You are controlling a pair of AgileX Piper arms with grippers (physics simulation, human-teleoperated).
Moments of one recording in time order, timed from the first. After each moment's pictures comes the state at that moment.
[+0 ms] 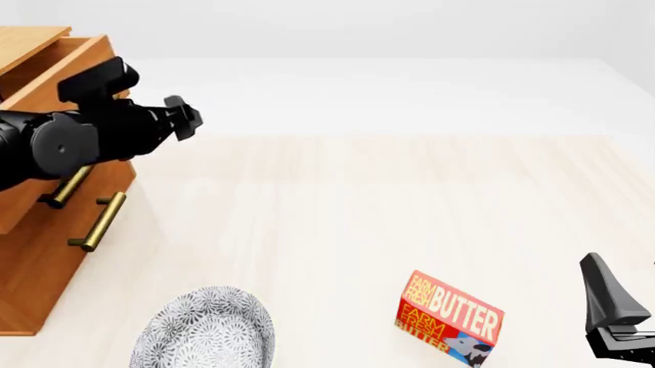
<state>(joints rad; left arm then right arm) -0.18 1.40 -0.95 0.12 -0.40 0.00 0.02 0.00 -0.01 0.00</state>
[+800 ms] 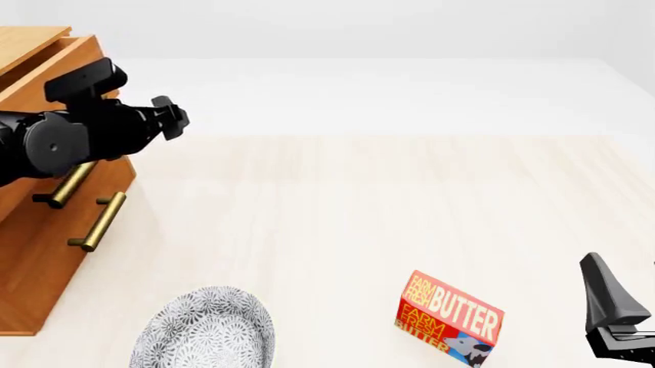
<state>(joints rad) -0.12 1.41 -0.95 0.12 -0.38 0.00 0.02 0.00 -0.02 0.00</state>
